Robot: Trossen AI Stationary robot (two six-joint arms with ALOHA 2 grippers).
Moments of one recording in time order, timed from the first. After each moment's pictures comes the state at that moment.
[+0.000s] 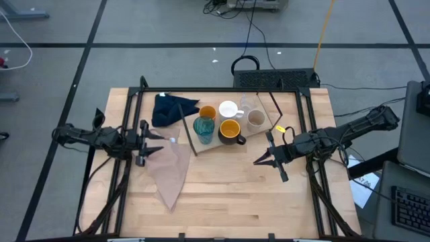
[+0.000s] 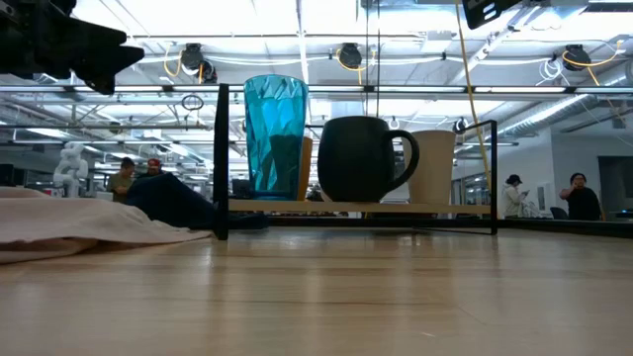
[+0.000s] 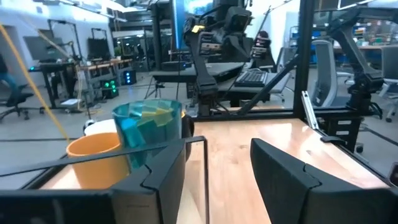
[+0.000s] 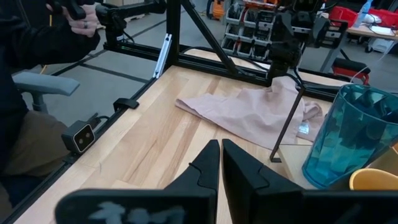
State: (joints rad) left arm -0.25 0.00 0.11 -0.04 -0.23 0.06; right arm 0.33 0.89 0.64 -0.04 0.05 -0.06
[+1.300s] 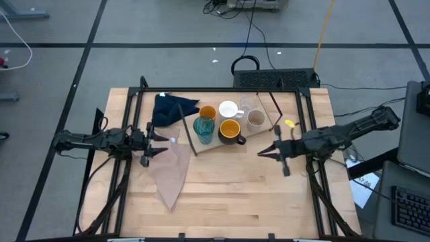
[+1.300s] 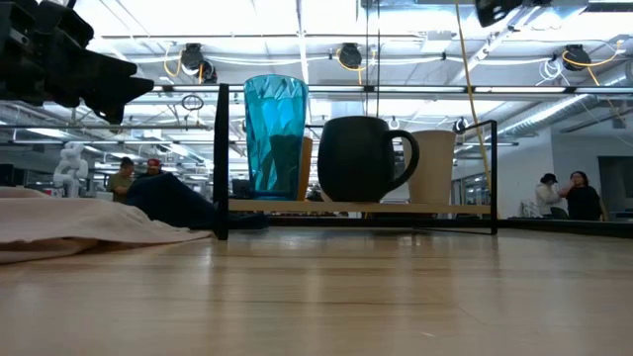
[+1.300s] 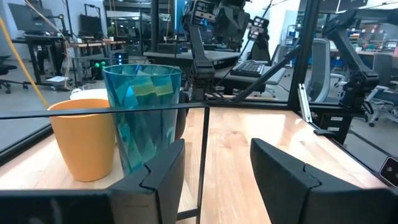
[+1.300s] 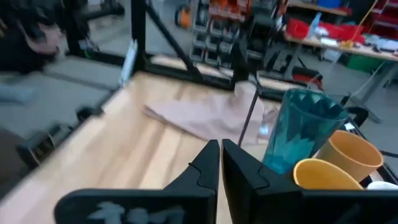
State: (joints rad) left arm -0.09 0.02 0.01 0.02 -0.06 -0.06; right arm 0.34 0.80 0.61 -0.06 0.20 -0.09
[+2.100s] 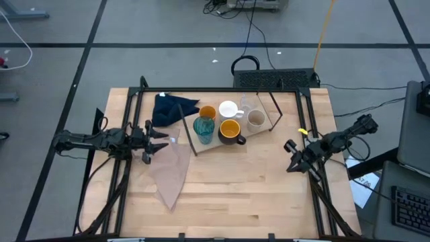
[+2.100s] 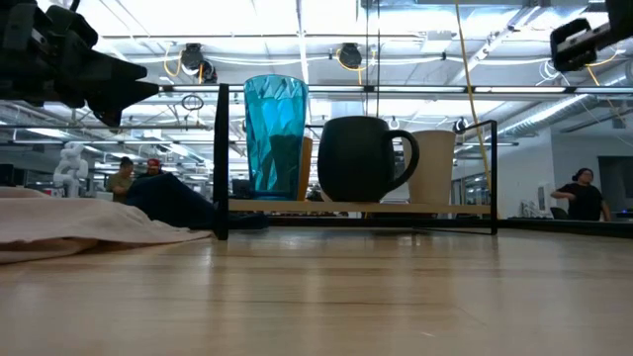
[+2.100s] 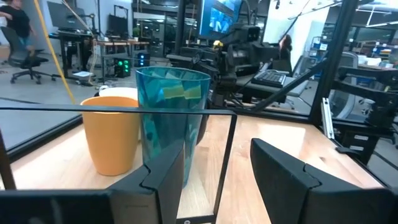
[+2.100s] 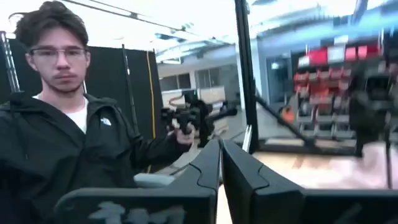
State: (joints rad) left arm -0.09 0.02 0.01 0.03 -0.16 -0.12; right arm 0.49 0.03 0.02 0.26 -0.08 0.17
